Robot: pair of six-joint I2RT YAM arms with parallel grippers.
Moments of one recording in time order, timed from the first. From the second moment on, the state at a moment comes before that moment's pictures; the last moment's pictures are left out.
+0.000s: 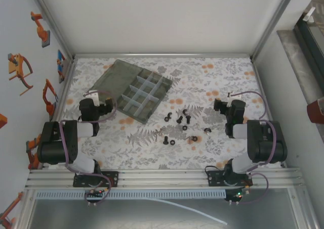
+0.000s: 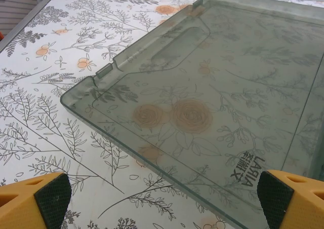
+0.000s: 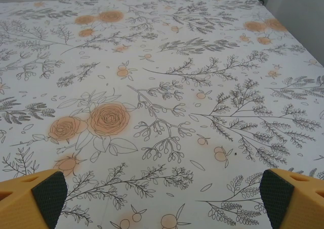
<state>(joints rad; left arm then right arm) -0.01 1.54 0.39 0.72 -0.01 -0.04 -0.04 1.53 0.36 0.77 0.06 0.03</state>
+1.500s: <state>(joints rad) -0.04 1.21 0.50 0.33 -0.26 -0.12 -0.02 1.23 0.28 0.71 0.12 0.05</state>
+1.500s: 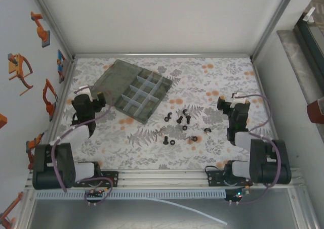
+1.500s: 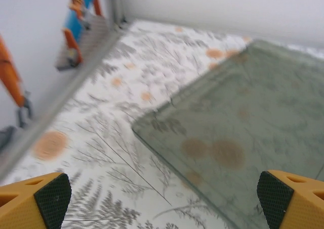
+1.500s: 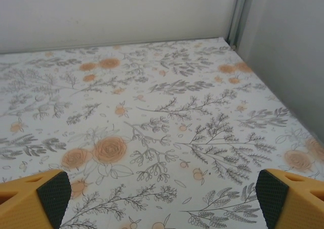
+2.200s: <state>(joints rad) -0.91 1.41 1.05 -0.72 0.00 -0.62 0.52 0.85 0.54 -0.51 -0.03 0.46</state>
